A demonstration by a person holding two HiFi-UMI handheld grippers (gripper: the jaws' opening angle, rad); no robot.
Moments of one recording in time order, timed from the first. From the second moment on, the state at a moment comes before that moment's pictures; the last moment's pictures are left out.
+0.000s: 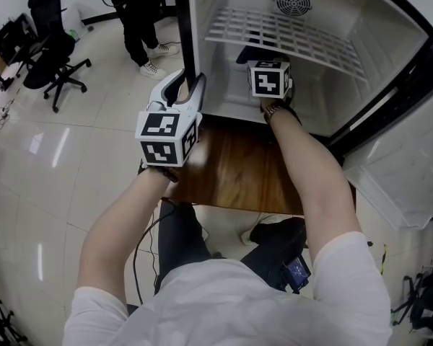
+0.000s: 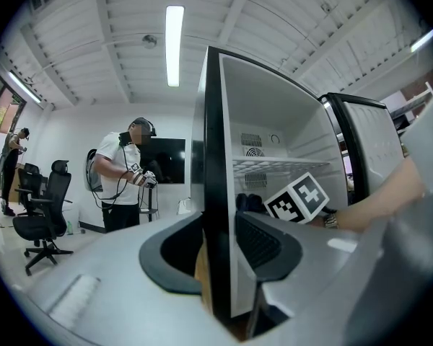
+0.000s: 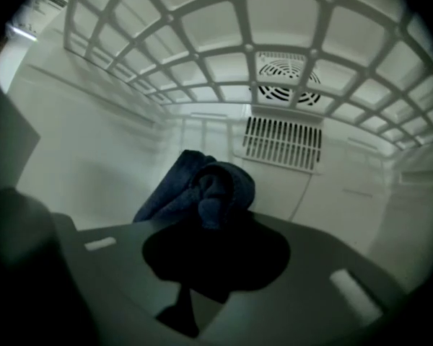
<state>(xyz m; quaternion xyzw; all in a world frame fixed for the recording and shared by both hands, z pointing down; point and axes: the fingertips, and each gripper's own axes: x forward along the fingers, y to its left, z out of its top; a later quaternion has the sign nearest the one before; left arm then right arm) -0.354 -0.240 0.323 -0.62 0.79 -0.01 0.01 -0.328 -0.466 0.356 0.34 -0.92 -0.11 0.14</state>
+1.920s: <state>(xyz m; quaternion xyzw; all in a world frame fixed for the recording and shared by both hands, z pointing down) -0.356 -0.239 0.325 -0.61 0.79 -0.02 0.01 -0.186 -0.548 0.355 0.49 -0.86 -0.05 0.14</state>
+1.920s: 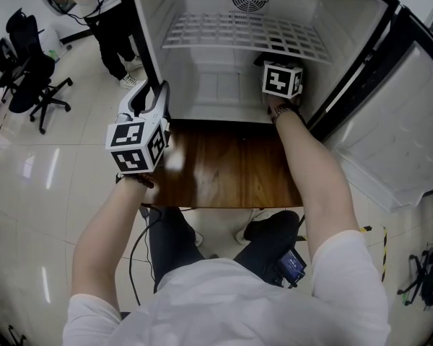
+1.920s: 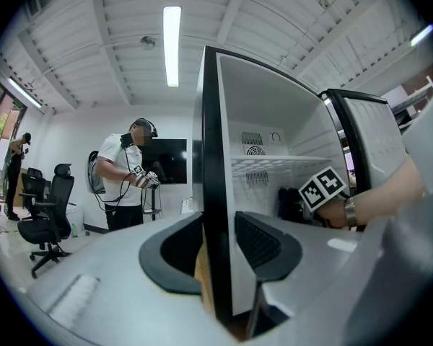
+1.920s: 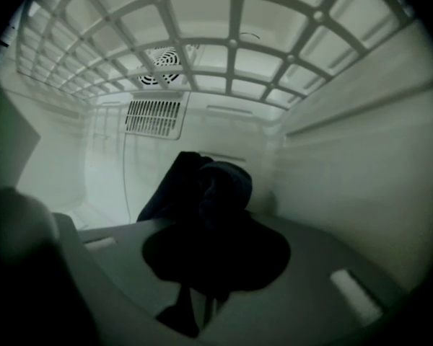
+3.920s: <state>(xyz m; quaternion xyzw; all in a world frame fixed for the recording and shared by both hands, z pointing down) -0.138 -0.366 0.301 -0.89 0.42 0.06 -0.16 -0.143 -0.365 0.313 0.24 -0.96 -0.13 0.06</state>
